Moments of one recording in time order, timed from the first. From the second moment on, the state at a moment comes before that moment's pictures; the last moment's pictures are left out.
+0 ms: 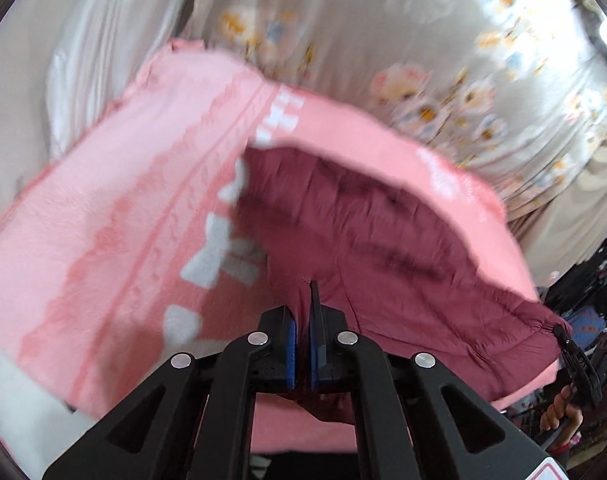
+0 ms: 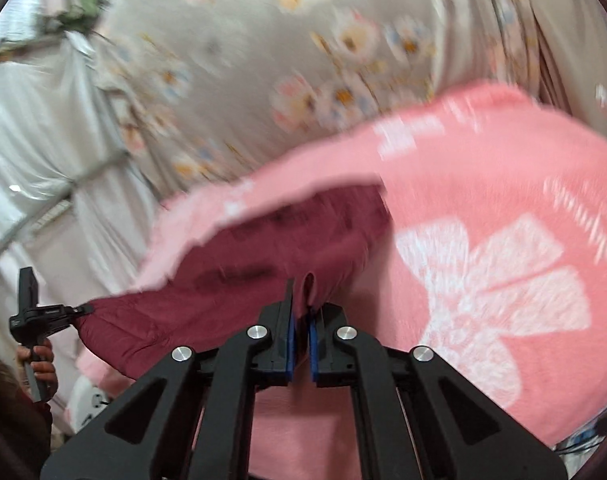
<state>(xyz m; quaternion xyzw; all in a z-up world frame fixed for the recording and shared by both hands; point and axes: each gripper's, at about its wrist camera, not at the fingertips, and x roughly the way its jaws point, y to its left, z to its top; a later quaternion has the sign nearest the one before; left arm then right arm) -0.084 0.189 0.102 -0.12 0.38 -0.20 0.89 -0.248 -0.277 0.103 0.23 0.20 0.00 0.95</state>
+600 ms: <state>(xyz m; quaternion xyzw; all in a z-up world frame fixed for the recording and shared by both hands) 0.140 0.102 0.081 -0.07 0.41 -0.09 0.90 -0.011 -0.343 0.081 0.26 0.24 -0.09 0.93</state>
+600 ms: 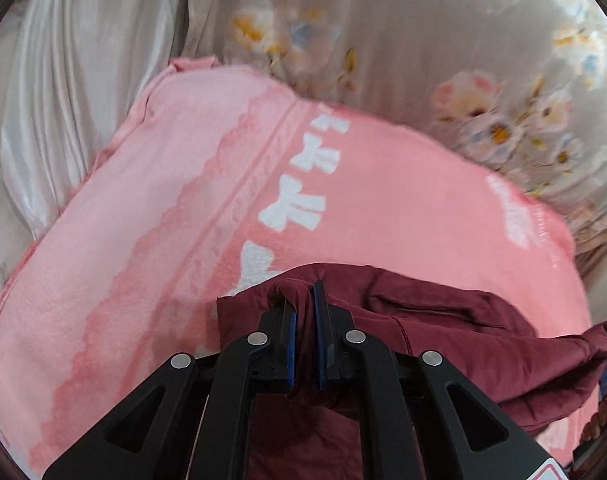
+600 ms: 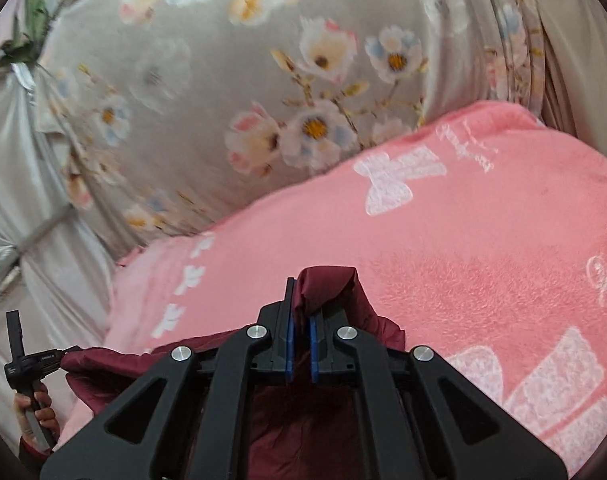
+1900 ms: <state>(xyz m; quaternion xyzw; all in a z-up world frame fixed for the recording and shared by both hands) 0.204 0.067 -0.025 -0.02 0.47 -0.05 0.88 0.069 -0.359 -0.012 0.24 0.36 -0.15 0.89</state>
